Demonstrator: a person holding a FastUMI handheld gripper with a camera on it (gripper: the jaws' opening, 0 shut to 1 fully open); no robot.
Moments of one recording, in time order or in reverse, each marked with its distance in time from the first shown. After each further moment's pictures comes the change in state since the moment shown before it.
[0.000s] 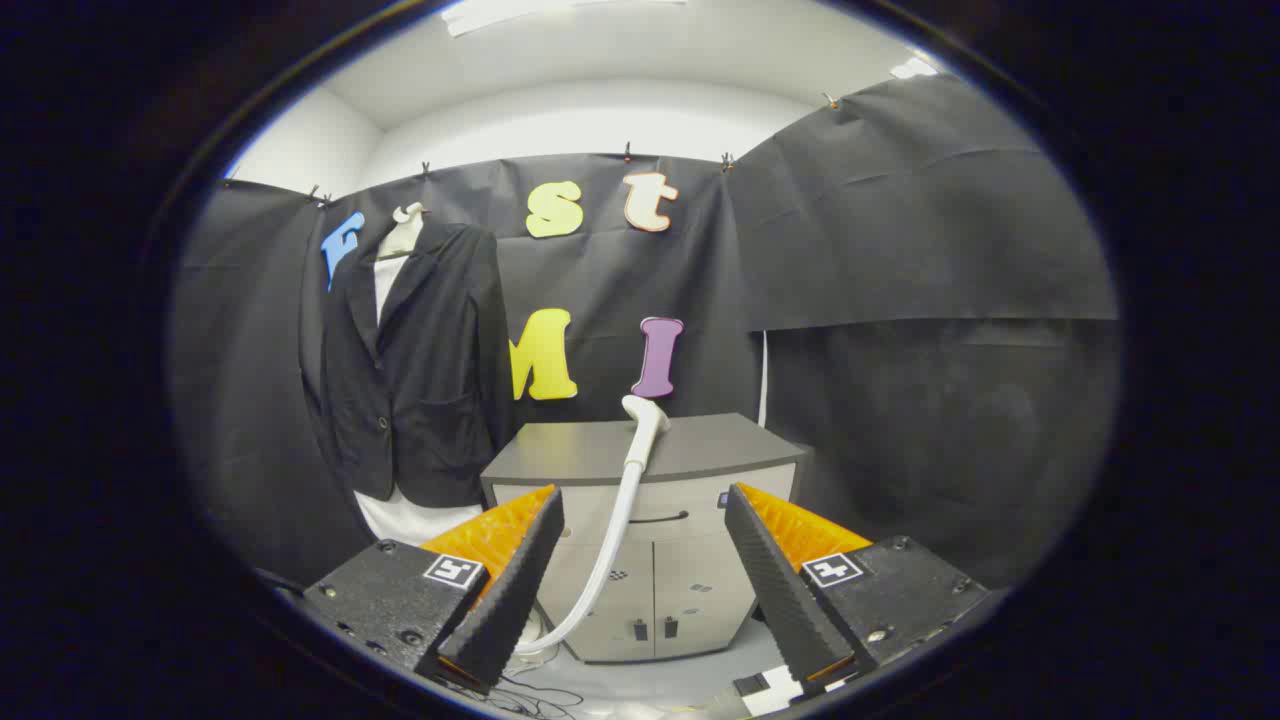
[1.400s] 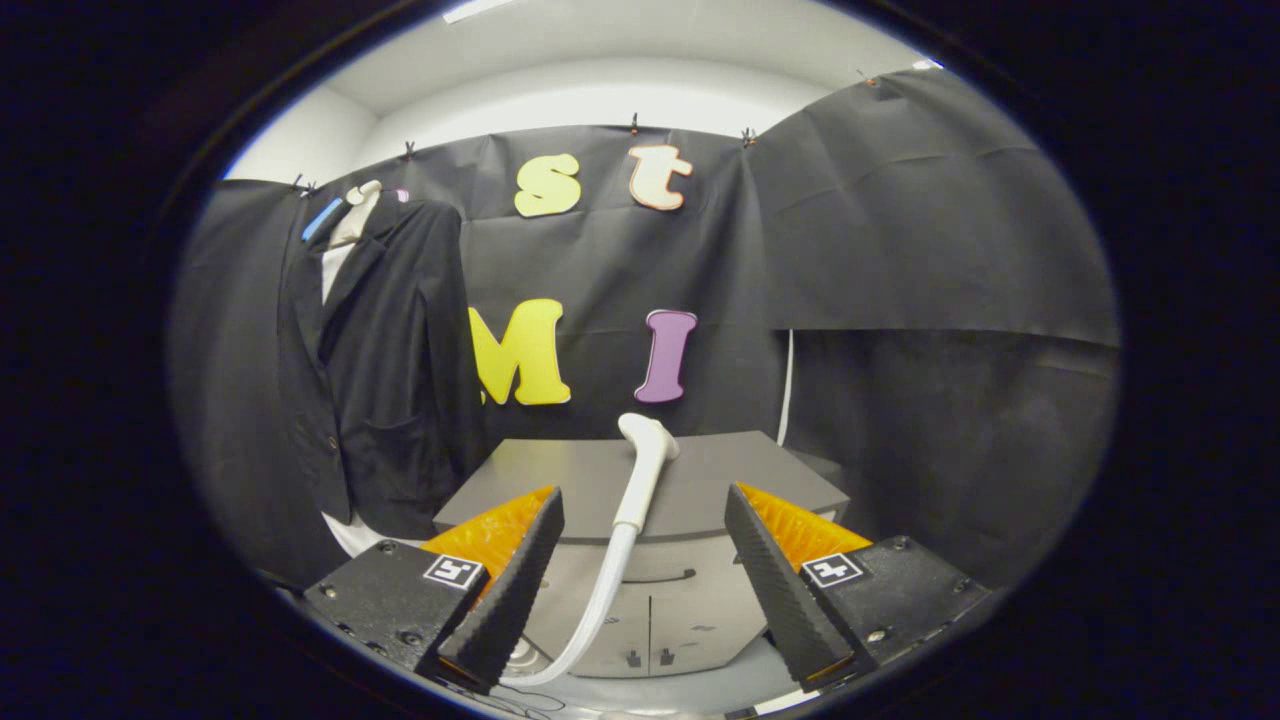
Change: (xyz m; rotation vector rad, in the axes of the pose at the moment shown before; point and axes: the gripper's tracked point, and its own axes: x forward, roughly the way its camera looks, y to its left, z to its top) arm 0.178 -0.003 0.042 -0.020 0.061 0.037
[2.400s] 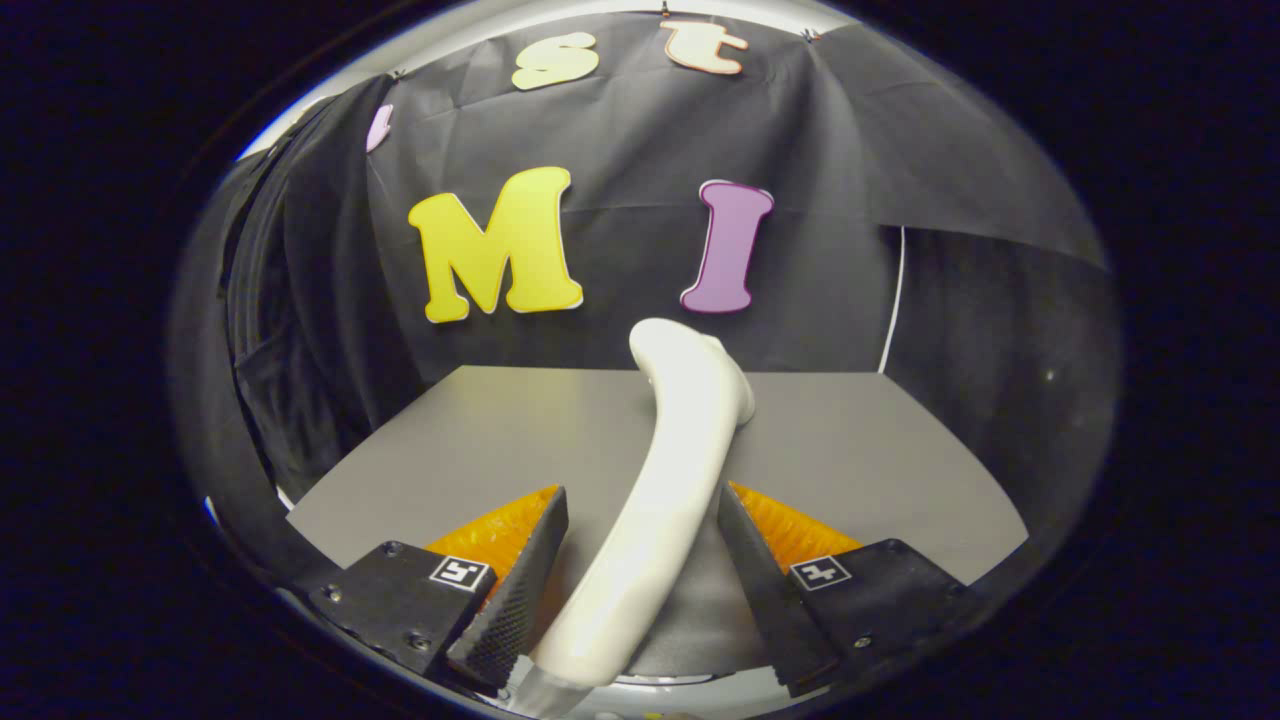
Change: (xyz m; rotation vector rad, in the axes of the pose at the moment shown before) arm 0.248 0.005 -0.092 -0.033 0.314 0.159
